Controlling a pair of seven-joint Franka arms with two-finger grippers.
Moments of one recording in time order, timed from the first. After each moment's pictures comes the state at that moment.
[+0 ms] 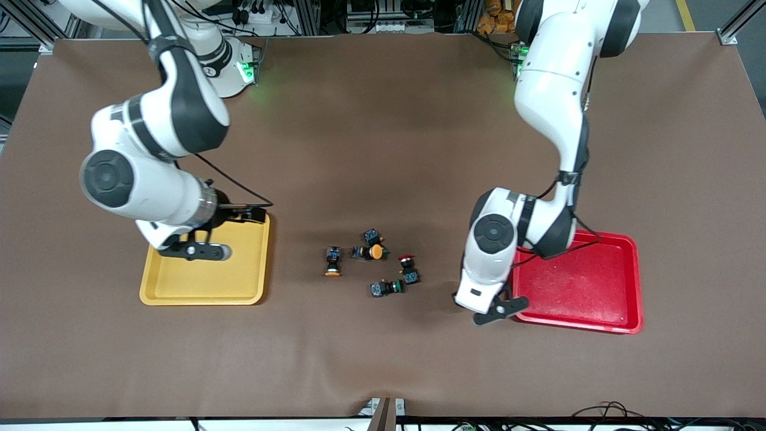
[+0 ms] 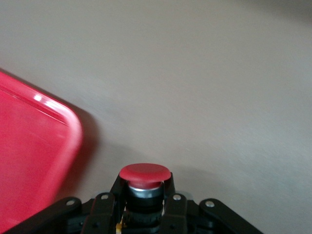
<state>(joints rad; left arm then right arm) -0.61 0.89 0.28 -1.25 -0.02 2.27 -0.74 0.36 0.39 -0.04 -1.49 0.17 1.74 0.38</state>
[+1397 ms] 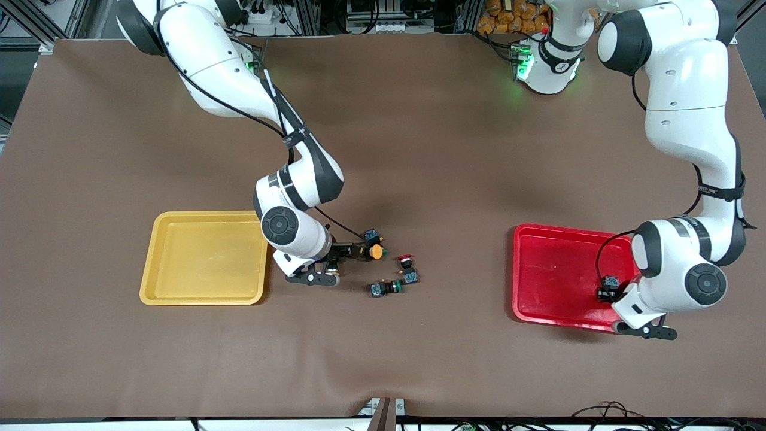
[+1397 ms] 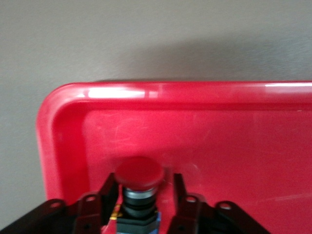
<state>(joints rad) -0.04 0.89 0.10 -1.32 -0.02 2.17 0.18 0.55 0.82 -0.04 -1.42 0.25 2.21 0.47</state>
